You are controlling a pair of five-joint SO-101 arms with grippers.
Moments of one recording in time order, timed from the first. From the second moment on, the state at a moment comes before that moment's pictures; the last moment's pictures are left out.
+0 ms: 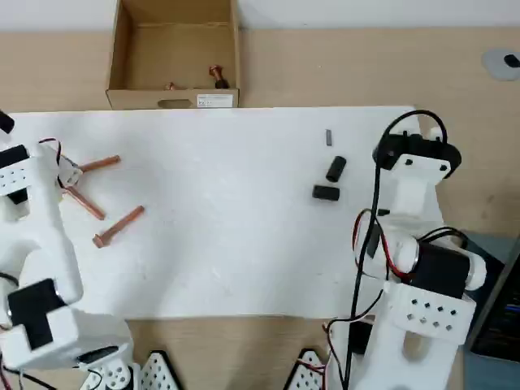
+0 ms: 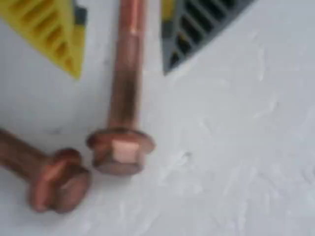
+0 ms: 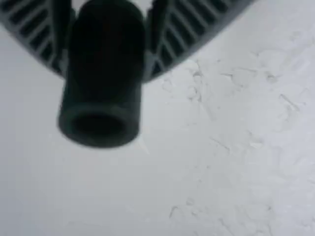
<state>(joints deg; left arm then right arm) -28.3 -0.4 21.5 58.9 18.9 11.9 -57.1 37.5 92.5 -5.1</state>
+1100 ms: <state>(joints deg) -27.3 14.5 13.2 58.0 19.5 11.9 -57.1 37.5 92.5 -5.1</state>
